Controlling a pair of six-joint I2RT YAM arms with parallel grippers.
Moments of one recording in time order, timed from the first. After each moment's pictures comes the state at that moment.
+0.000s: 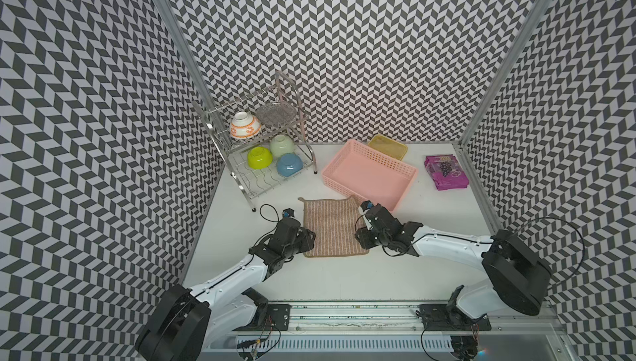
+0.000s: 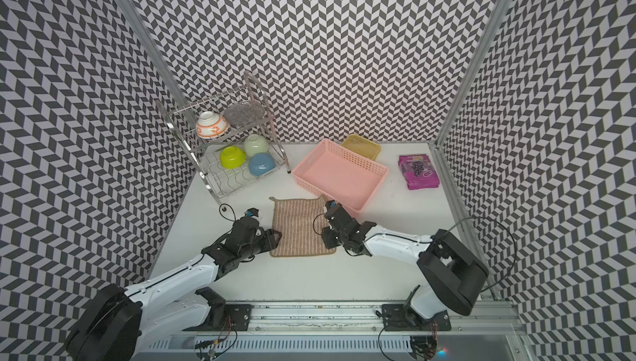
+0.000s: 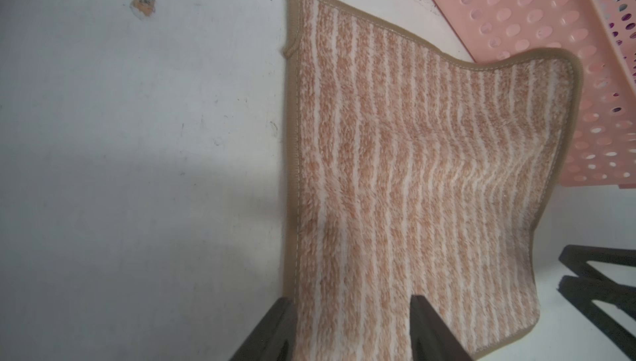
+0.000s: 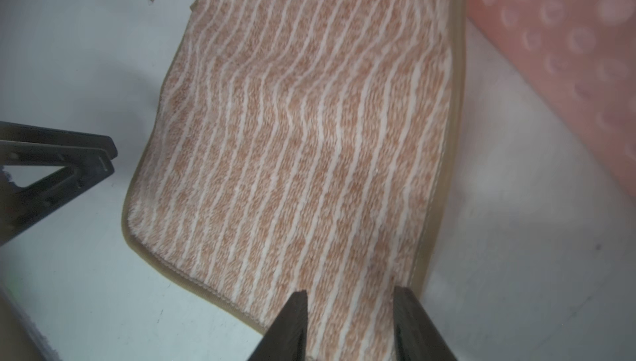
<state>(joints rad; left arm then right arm) -0.54 1.06 0.35 -0.08 0.00 -0.71 0.84 1.51 0.74 -0.16 -0.01 0.50</state>
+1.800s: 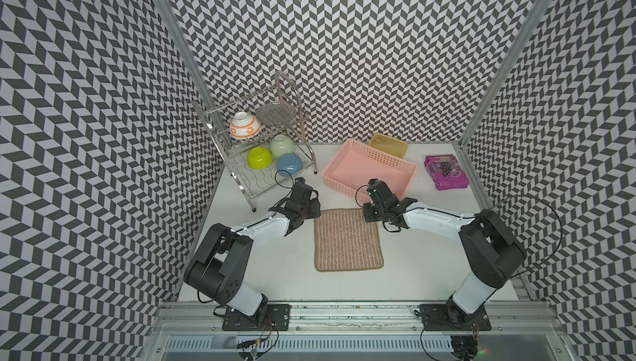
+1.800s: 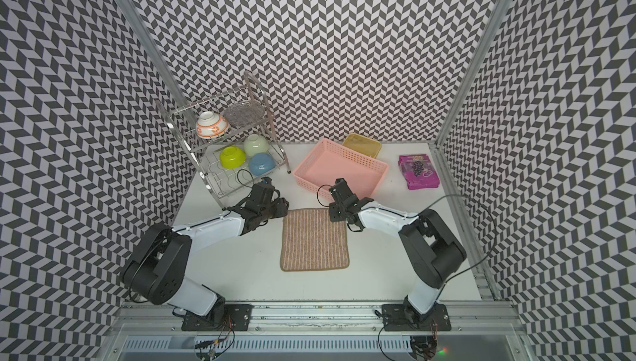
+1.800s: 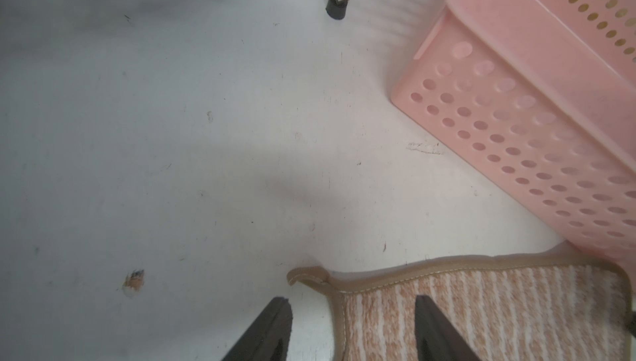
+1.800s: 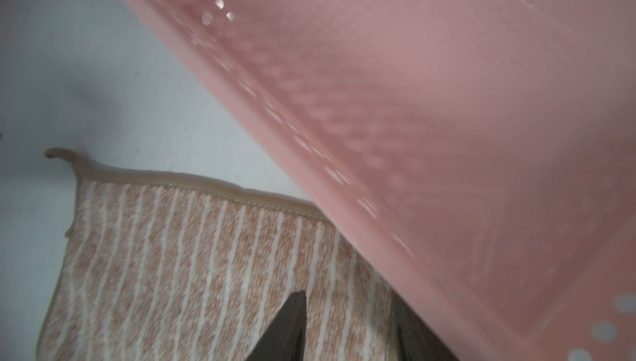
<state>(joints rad) -0.45 1.55 0.78 -0.05 -0.09 -0.50 0.62 1.73 1.01 -0.25 0.12 0.43</state>
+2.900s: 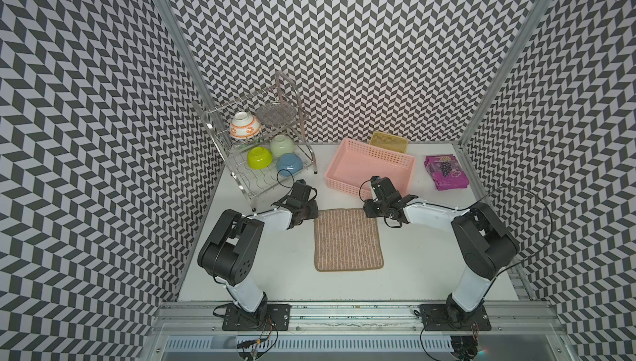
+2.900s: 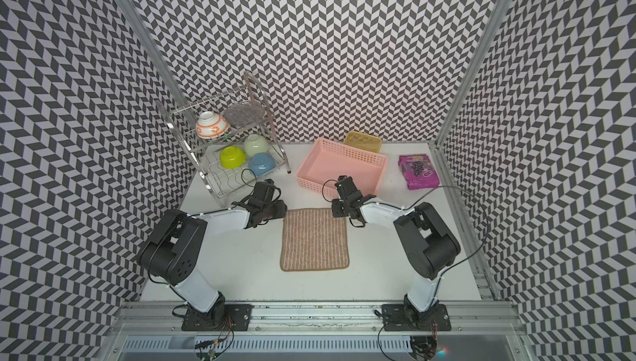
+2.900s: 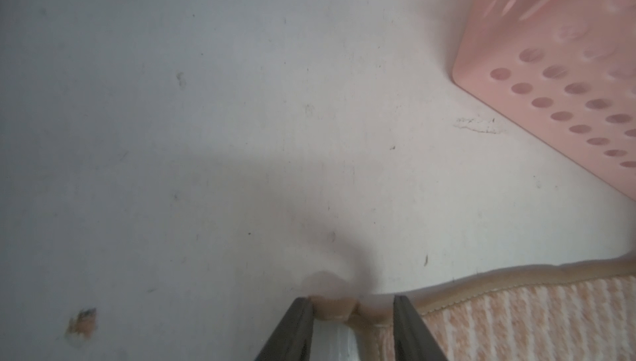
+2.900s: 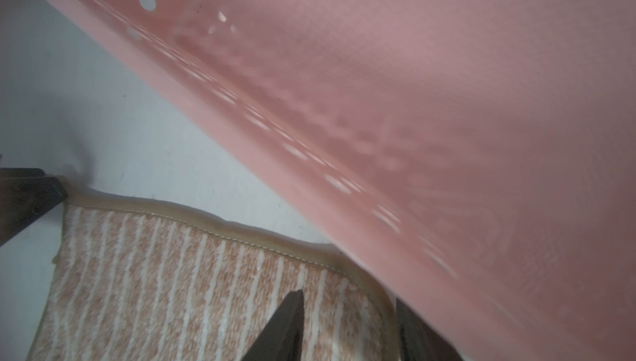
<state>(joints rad) -0.40 1.69 0.82 -0.05 -0.02 -0.47 0.56 1.78 1.00 -0.17 0.02 0.39</state>
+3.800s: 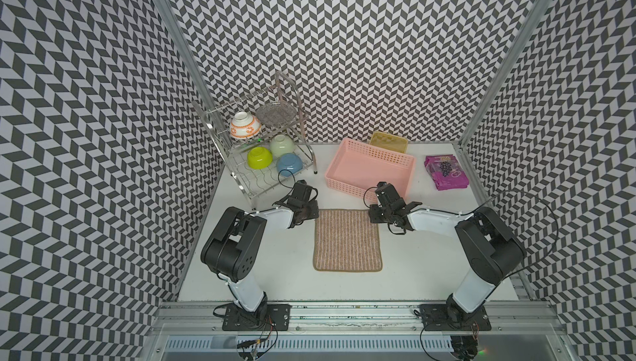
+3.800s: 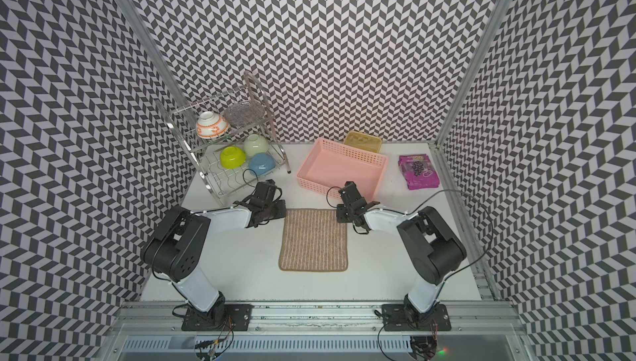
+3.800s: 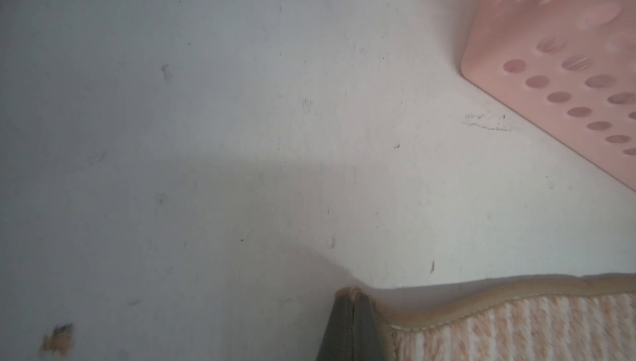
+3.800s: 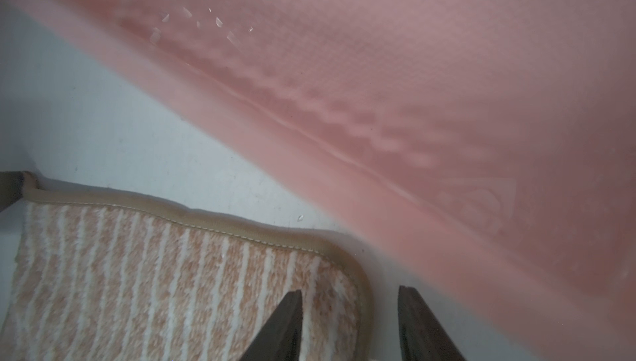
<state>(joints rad) -0.40 1.72 0.83 -0.04 -0.02 -0.46 0.56 1.72 0.89 -0.12 0.07 0.47</state>
